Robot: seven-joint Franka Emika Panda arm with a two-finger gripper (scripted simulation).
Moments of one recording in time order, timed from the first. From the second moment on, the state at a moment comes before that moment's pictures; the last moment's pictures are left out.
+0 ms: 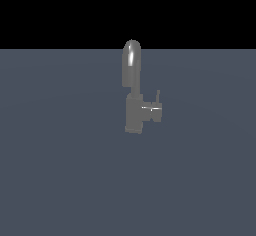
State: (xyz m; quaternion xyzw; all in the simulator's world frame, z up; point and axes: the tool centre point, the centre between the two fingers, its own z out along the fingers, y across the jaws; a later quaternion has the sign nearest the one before) arm -0.246 -0.011 0.500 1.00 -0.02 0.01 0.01
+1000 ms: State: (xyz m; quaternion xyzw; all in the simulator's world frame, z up) arm -0.155 -0.028 0.475 0.98 -0.14 -0.09 -0.11
